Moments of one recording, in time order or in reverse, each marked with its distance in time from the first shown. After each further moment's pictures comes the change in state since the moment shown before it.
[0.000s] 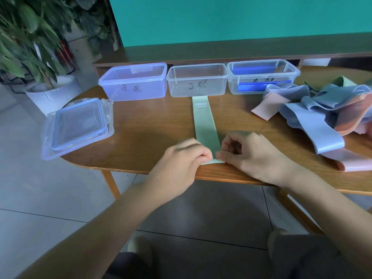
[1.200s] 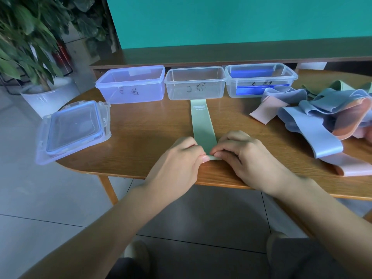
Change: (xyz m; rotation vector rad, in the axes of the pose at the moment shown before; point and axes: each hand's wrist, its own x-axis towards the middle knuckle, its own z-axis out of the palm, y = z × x) left_hand 0.009 -0.003 0.007 0.184 0.052 -0.012; right_hand 0.003 0.018 0.013 -0.172 0.160 -0.367
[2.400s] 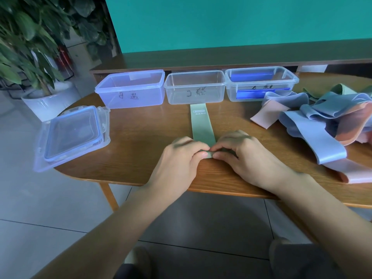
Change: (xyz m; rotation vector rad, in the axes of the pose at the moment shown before) left_hand 0.015 -0.009 0.010 -0.082 0.120 -0.055; right_hand 0.017 0.019 0.004 0.026 -0.065 0.063
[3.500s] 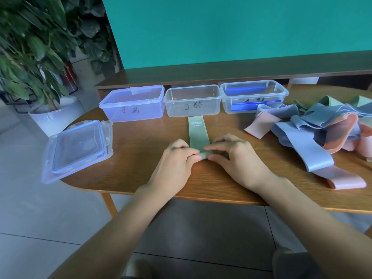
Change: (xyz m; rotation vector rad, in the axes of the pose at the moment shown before) left_hand 0.019 -0.011 0.004 0.015 -0.053 -0.106; right_hand 0.011 -0.005 0.000 0.032 0.105 0.127
